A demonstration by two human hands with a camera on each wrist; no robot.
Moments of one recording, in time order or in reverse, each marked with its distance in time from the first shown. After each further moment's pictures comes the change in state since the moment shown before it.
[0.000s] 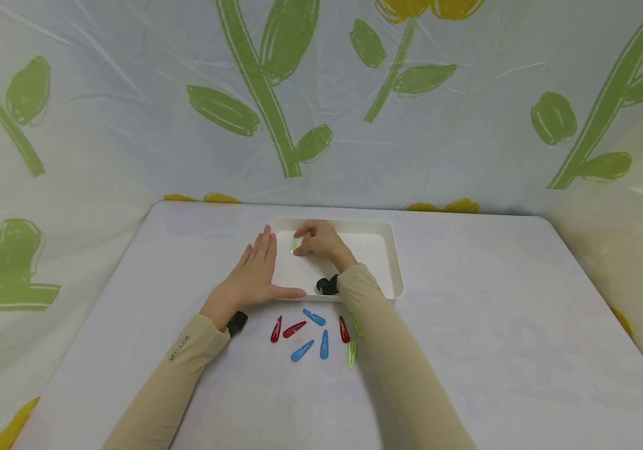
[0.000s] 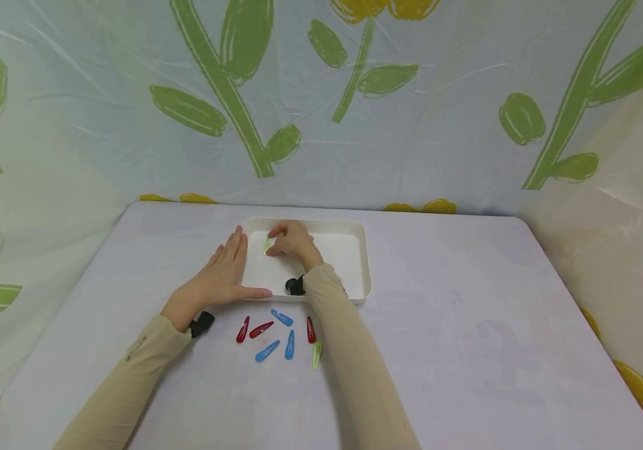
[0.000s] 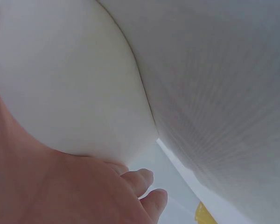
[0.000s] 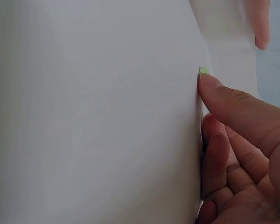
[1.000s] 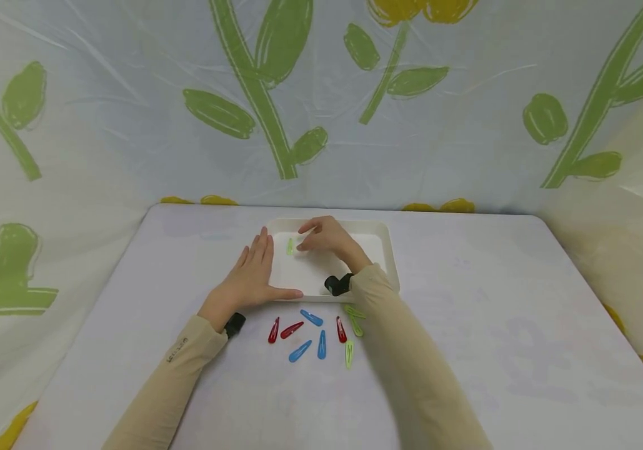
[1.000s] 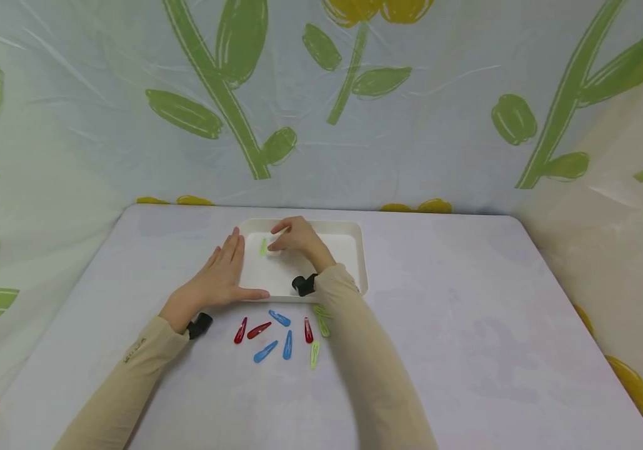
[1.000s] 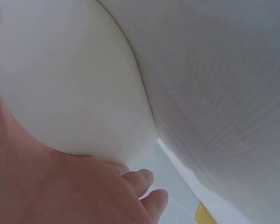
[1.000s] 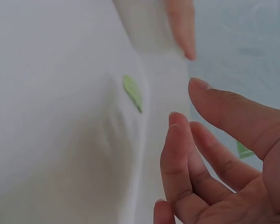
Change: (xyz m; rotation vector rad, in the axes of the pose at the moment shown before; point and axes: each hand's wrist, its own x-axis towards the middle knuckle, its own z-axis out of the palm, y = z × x) left_hand 0.003 -0.003 0.003 0.018 0.000 -0.008; right_hand -0.017 -0.016 -0.027 0.026 -0.051 0.044
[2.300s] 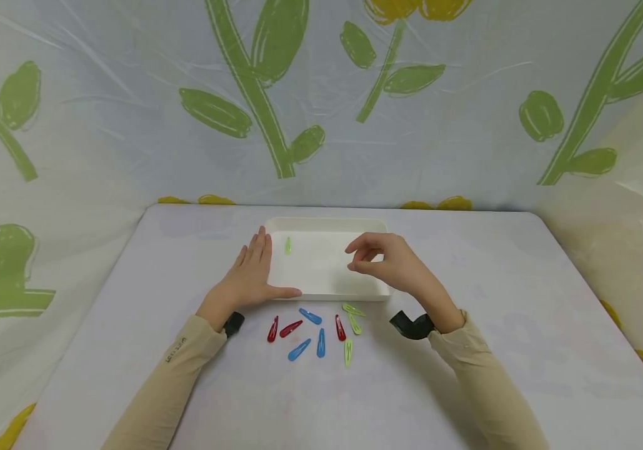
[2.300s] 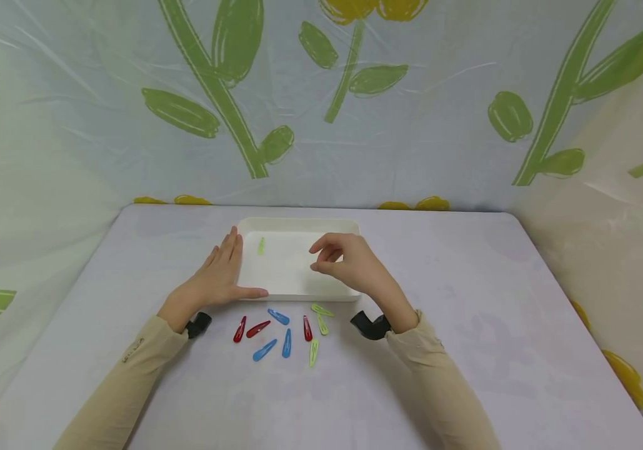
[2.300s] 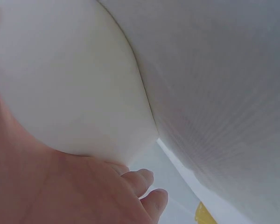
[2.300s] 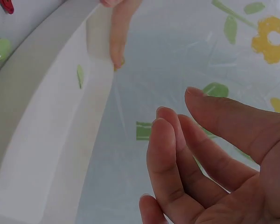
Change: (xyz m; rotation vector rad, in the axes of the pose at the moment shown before) left_hand 0.001 0.000 0.002 -0.001 -0.002 -0.013; right_hand -0.144 -0.009 -0.064 -0.187 0.082 -0.267
